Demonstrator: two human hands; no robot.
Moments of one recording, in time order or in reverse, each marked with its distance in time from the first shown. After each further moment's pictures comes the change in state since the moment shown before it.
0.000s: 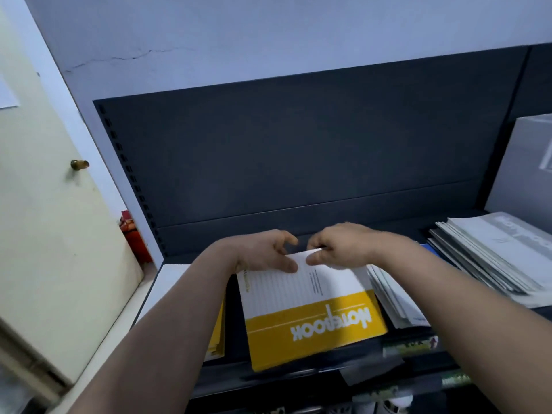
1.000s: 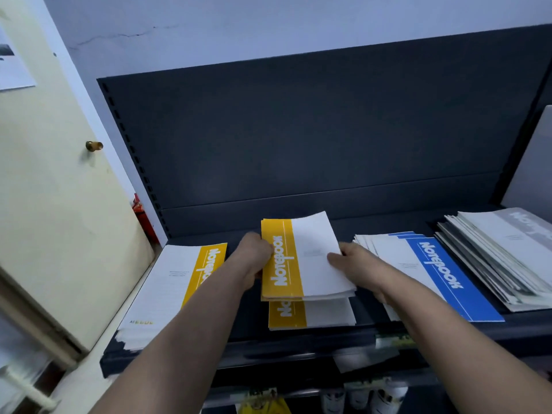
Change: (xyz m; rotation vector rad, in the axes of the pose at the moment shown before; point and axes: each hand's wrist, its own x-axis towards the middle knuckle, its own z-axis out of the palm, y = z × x) left_hand 0.026 -0.021 0.052 -0.687 0.512 -0.374; right_hand -0.007 0.028 0.079 0.995 0.124 0.310
